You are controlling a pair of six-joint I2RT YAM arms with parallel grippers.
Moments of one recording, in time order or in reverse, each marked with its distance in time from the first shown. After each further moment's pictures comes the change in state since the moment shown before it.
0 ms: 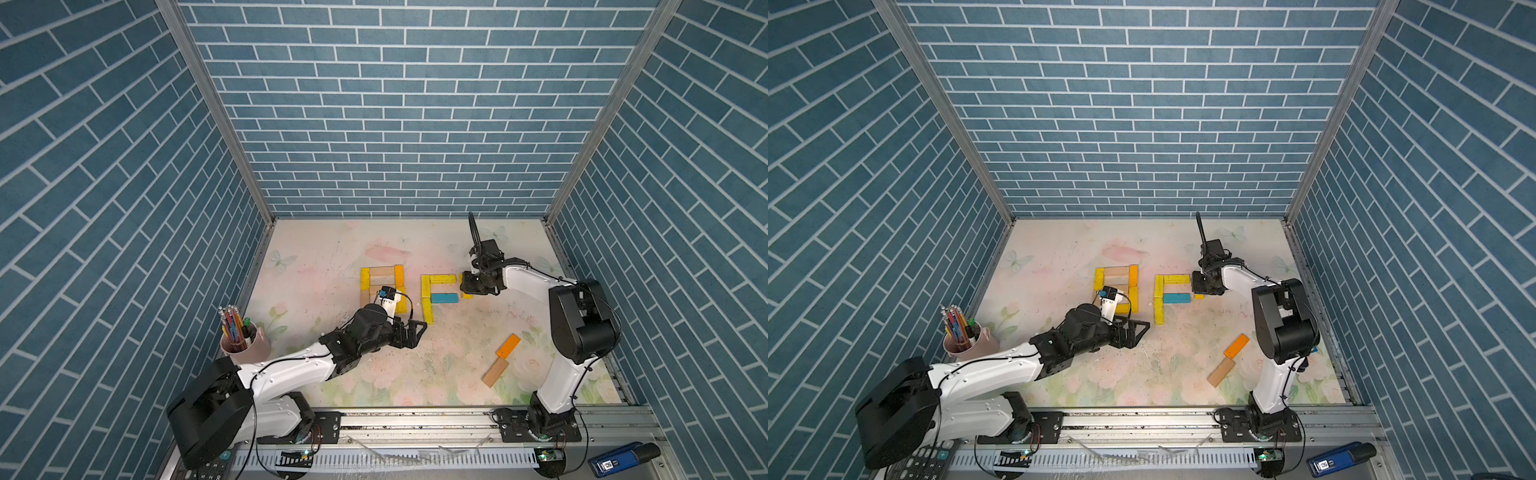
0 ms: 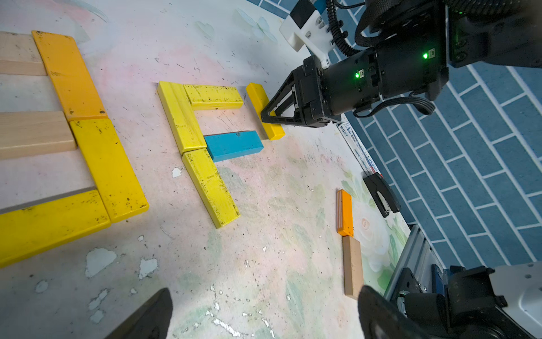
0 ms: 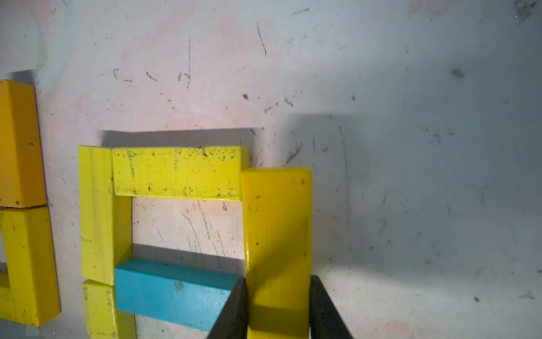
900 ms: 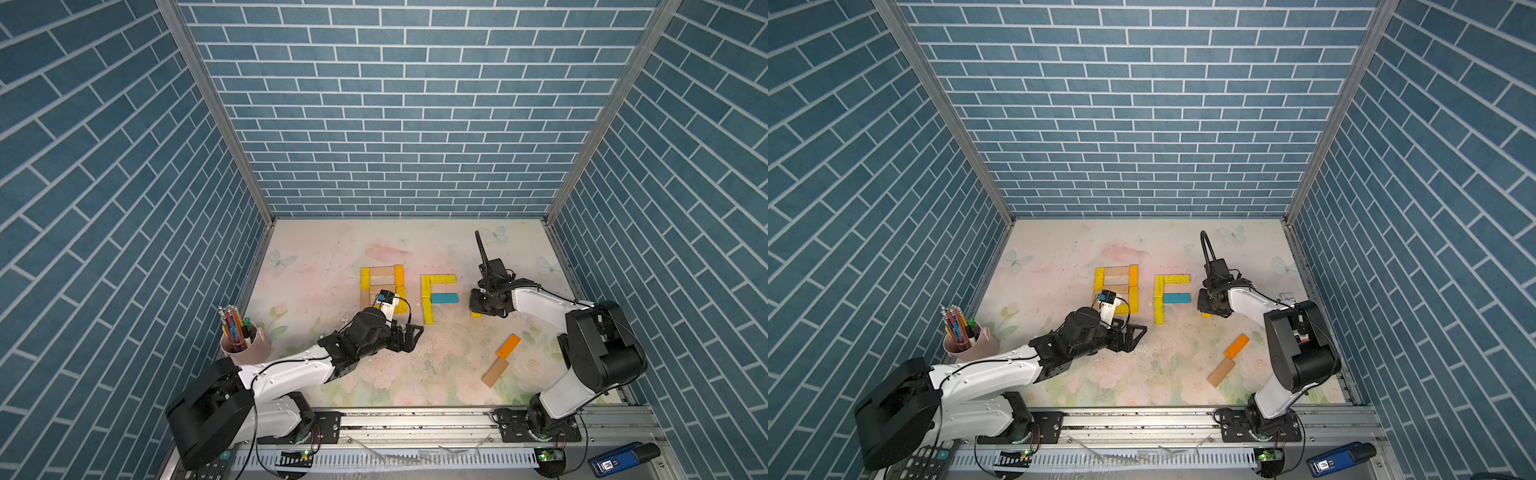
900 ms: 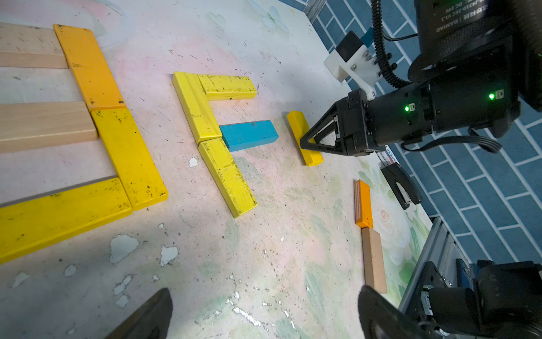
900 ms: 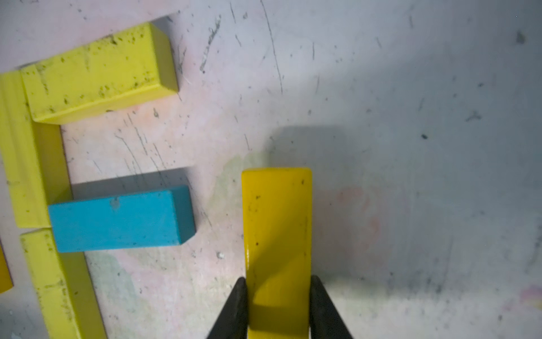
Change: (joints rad) left arm 0.000 -0.005 -0.037 -0.002 -0.034 0.041; right arm 0.020 -0.195 -0.259 0.044 0.086 0.156
